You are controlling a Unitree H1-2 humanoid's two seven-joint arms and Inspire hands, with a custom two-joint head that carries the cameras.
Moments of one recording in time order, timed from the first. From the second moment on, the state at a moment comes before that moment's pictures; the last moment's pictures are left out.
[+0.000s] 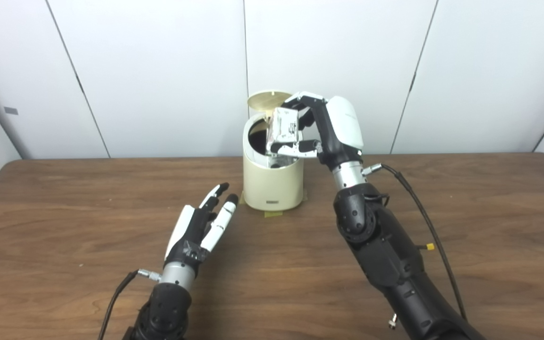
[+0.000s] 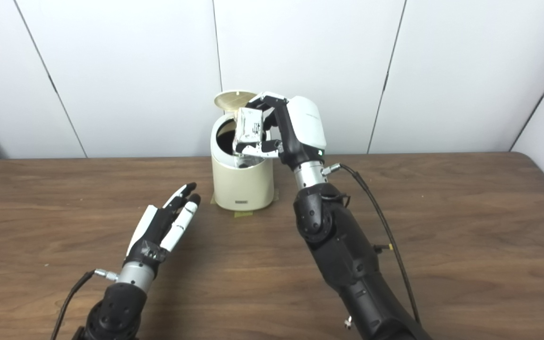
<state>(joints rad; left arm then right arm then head) -0.18 0.07 -0.17 -0.18 0.36 0.41 -0.05 -0.68 -0.05 0.22 0.40 -0.69 -0.07 -0.35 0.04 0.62</state>
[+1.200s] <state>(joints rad) -0.32 0.06 -0.06 -0.13 0.28 0.42 -0.04 -0.37 -0.02 -0.02 -0.03 -0.38 0.14 -0.27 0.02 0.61</state>
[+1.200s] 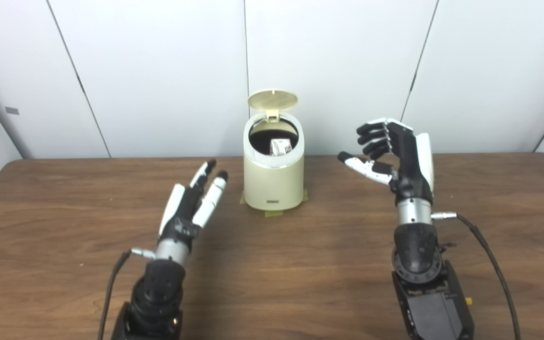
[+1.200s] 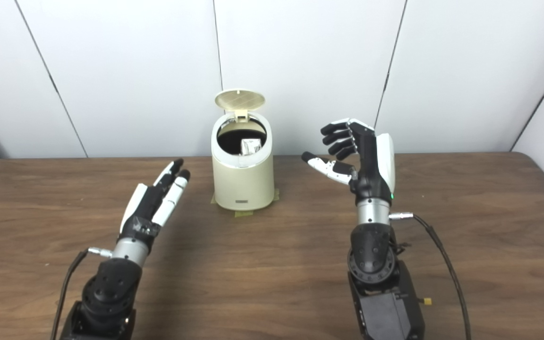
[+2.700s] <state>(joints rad) -0.78 0.23 -0.15 0.32 0.19 0.17 -0.21 0.04 0.01 0.02 -0.17 -0.07 0.13 -0.03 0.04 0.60</state>
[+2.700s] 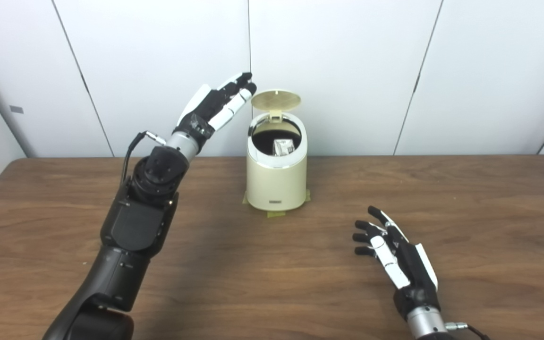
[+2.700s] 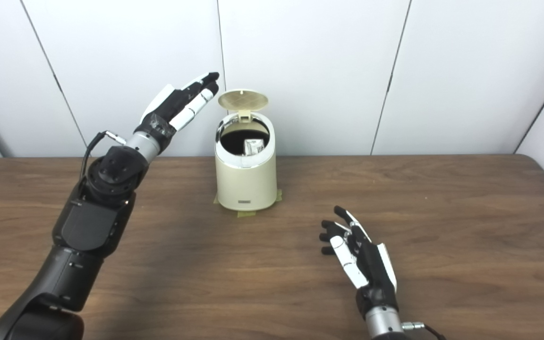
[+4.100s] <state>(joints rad) -0.81 0.45 -0.43 0.32 0.94 -0.32 -0.03 0.03 0.01 0.07 -0.12 -0.34 0.02 -0.16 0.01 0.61</state>
